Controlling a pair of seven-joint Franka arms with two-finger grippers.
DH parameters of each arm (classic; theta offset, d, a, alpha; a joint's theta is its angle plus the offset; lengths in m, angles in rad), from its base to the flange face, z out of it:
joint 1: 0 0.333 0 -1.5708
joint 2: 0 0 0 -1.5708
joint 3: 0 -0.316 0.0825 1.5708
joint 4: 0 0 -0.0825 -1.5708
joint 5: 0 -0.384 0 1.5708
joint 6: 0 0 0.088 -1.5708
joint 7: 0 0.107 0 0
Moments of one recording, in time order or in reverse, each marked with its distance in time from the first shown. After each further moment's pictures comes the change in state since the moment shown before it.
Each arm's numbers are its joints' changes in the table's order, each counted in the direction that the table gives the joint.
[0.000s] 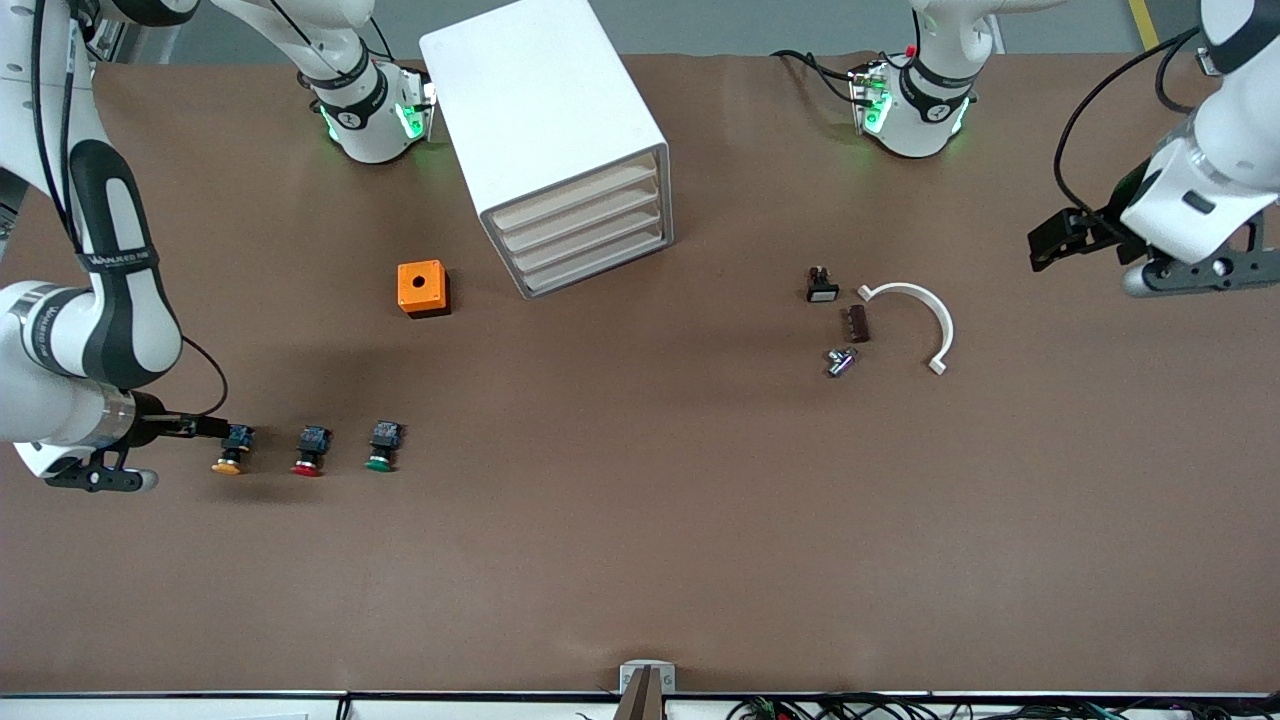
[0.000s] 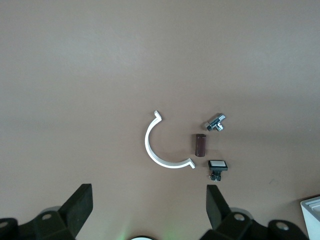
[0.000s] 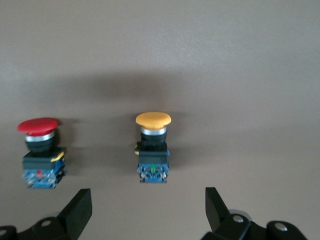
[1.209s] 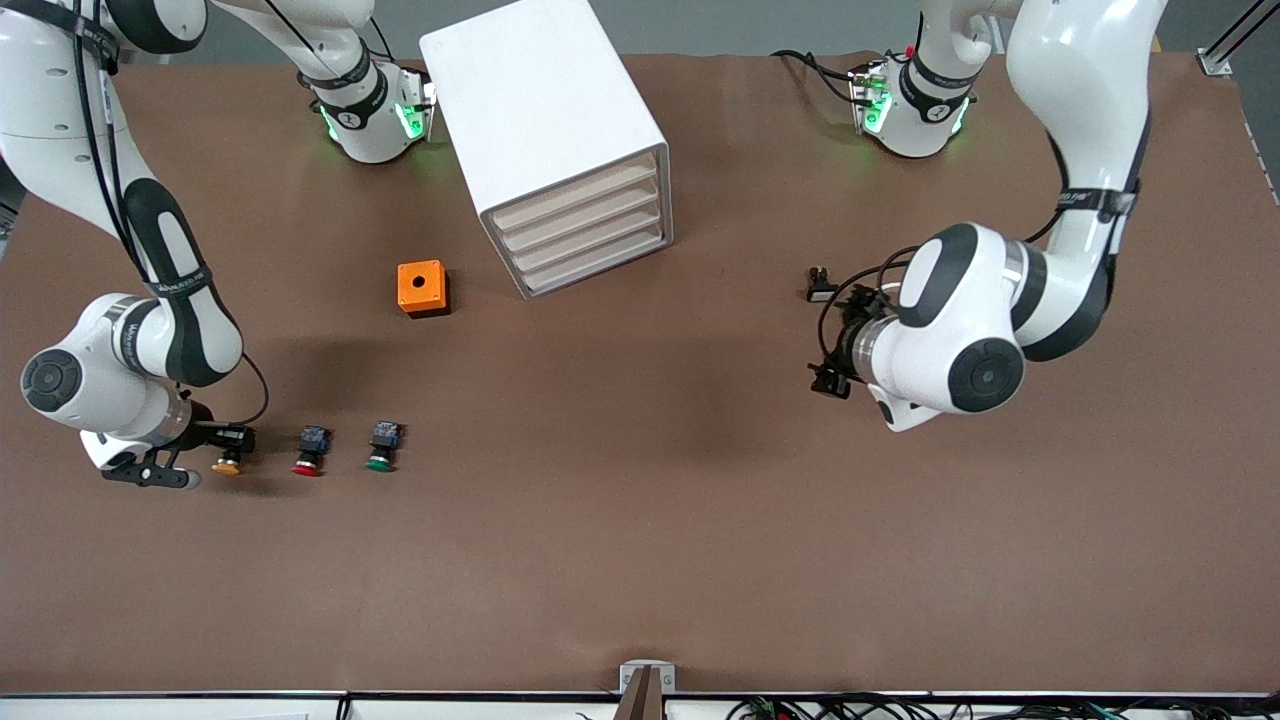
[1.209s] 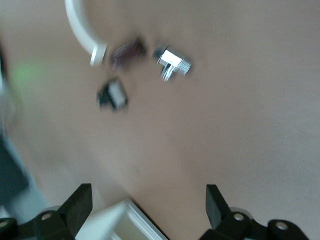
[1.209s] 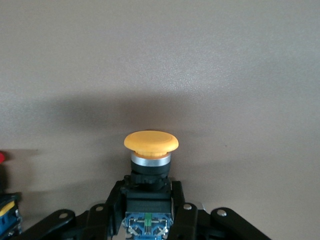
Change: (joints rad) left arm -0.251 0.514 0.016 -0.143 0.316 -0.057 -1.544; right arm -0.002 0.059 0.001 0.145 -0.003 -0.311 0.068
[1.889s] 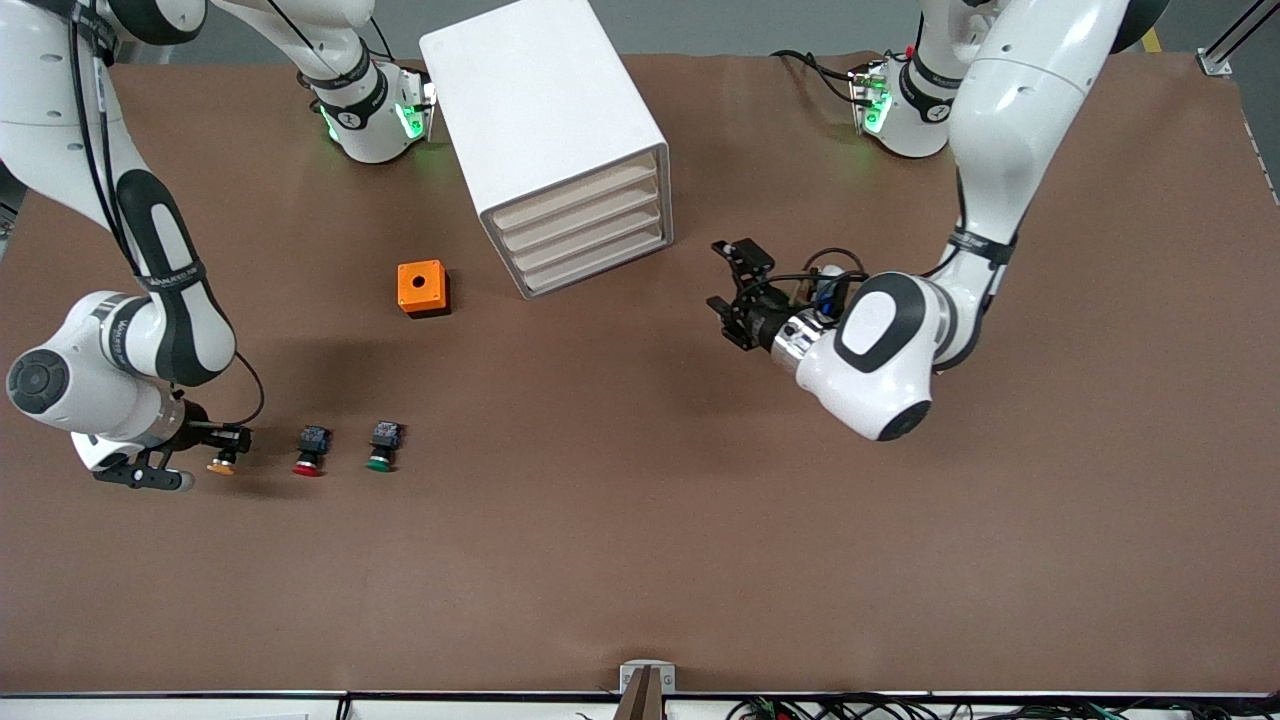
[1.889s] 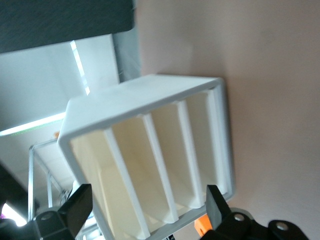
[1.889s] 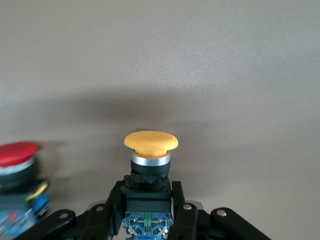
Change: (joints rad) left arm -0.095 0.145 0.001 -0.012 0.605 0.157 -0.455; right arm 0.009 -0.065 -0.008 -0.032 0.000 0.144 0.007
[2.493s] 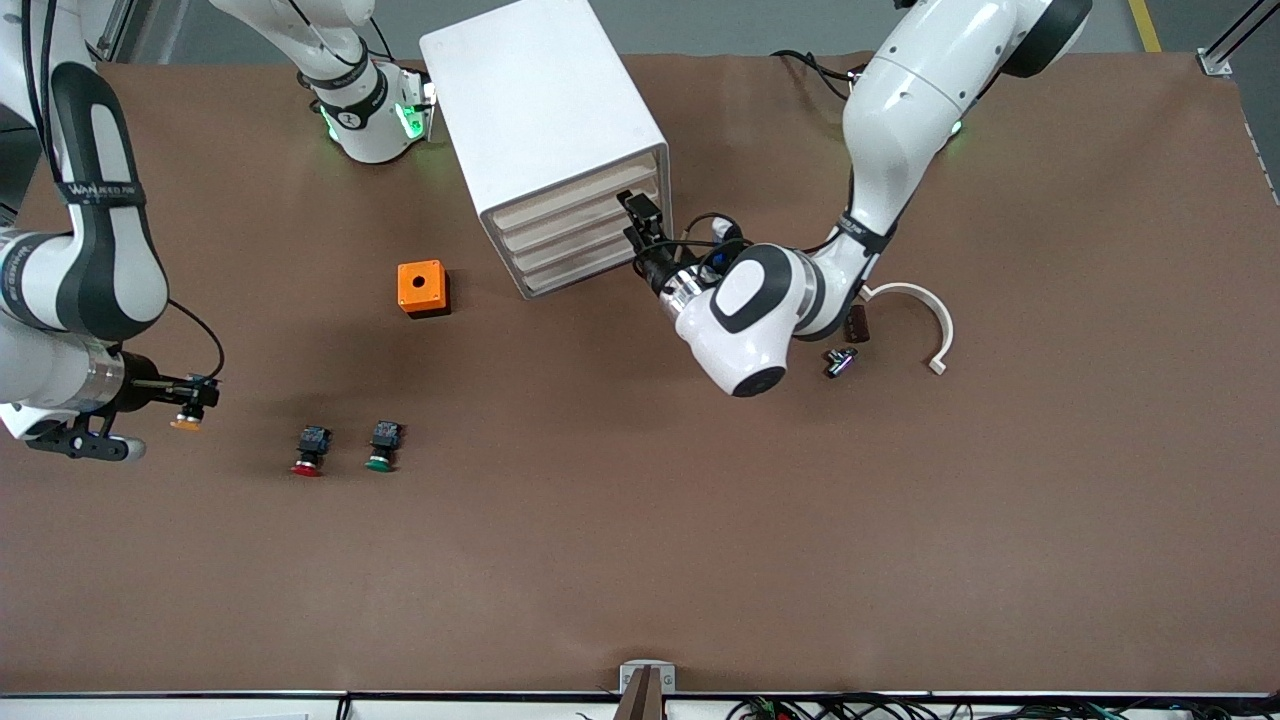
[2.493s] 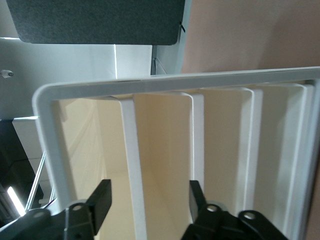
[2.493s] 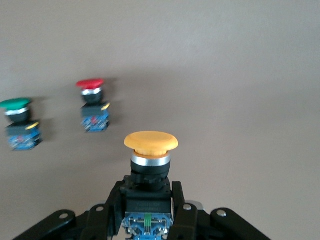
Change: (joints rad) left arm -0.215 0.088 0.001 -0.049 0.095 0.000 -0.220; right arm 0.049 -0.237 -0.012 -0.038 0.000 0.414 0.108
